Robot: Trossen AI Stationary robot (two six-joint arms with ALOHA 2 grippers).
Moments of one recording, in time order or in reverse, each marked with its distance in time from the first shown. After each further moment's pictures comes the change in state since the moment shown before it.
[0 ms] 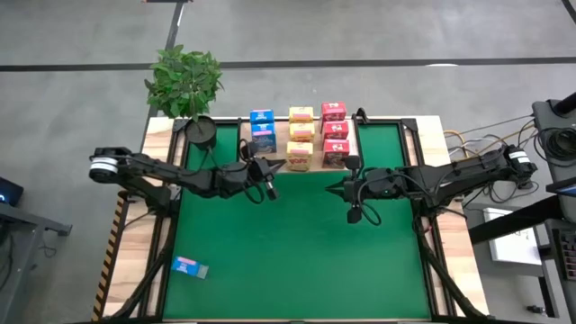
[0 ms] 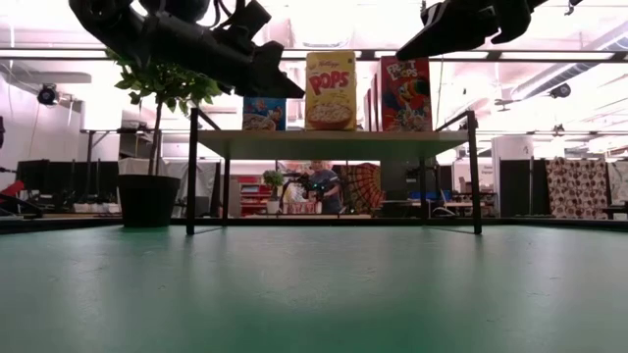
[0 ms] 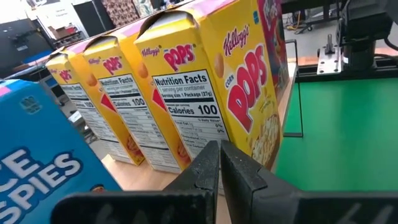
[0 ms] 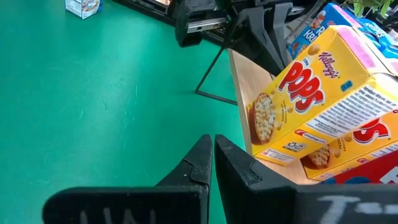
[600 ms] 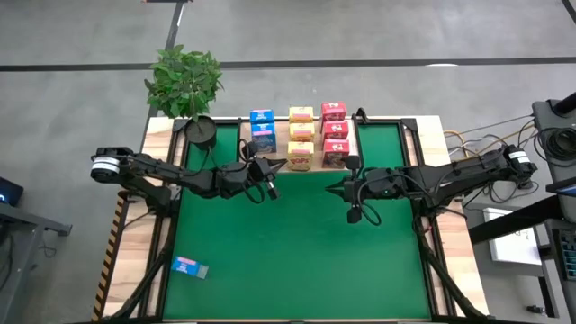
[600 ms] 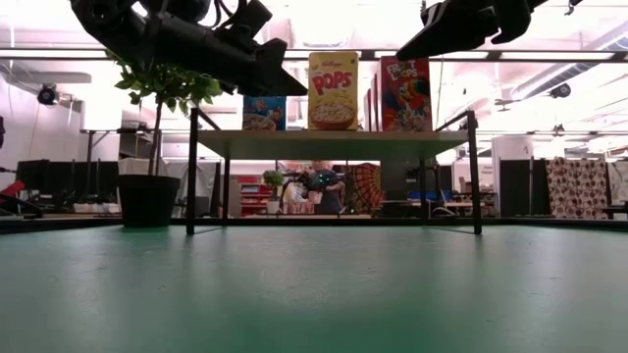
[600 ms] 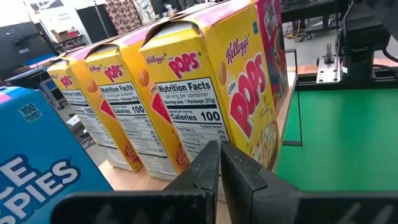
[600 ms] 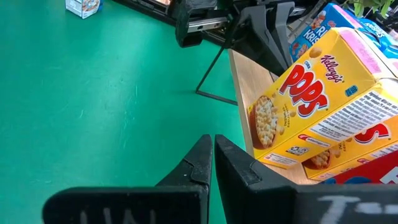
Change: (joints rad) left arm 0.002 0.016 0.000 0.050 0.002 -0.002; right arm 0.000 0.000 0.000 0.000 0.000 -0.001
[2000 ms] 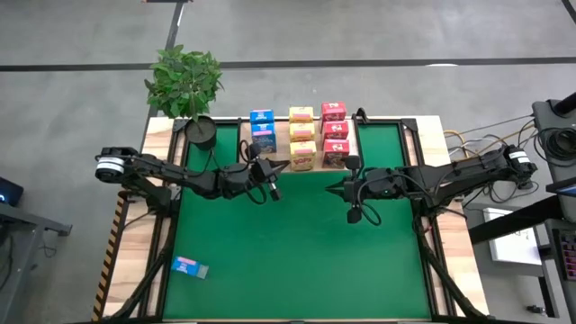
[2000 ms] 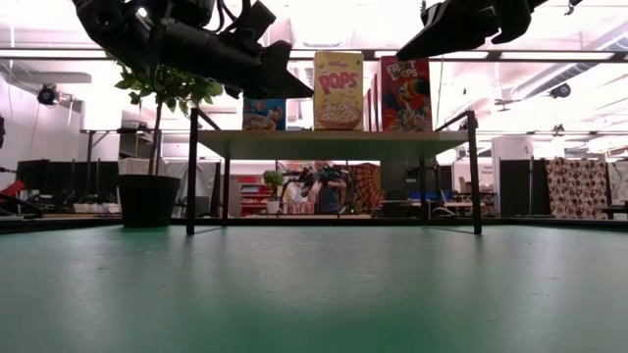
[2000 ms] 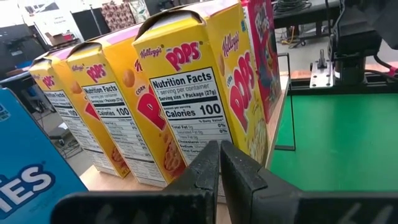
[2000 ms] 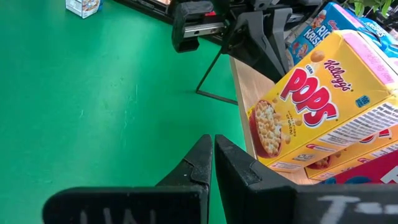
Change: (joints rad) left arm 0.002 0.042 0.000 0.064 0.025 -0.002; right arm 0.000 0.000 0.000 -0.002 0.000 0.001
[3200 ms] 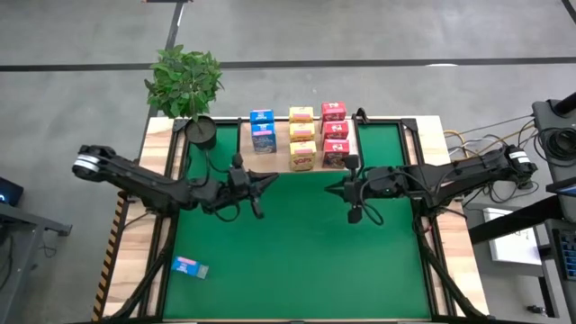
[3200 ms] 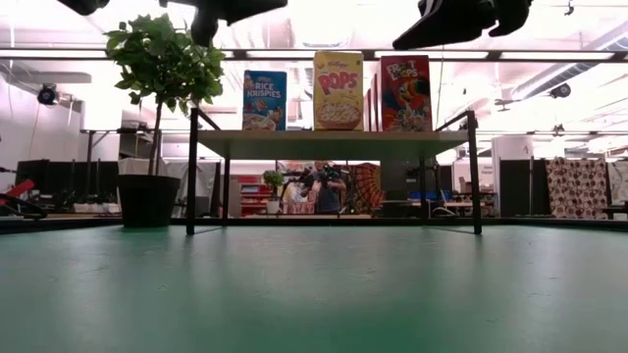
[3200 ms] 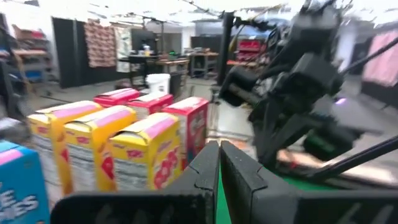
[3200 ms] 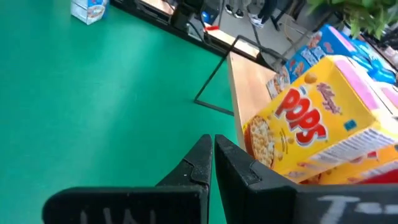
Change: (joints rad) left arm -0.250 -0.247 0.000 -0.037 -0.130 -0.210; right arm 0.000 0.000 0.025 0.004 -0.019 -0.058
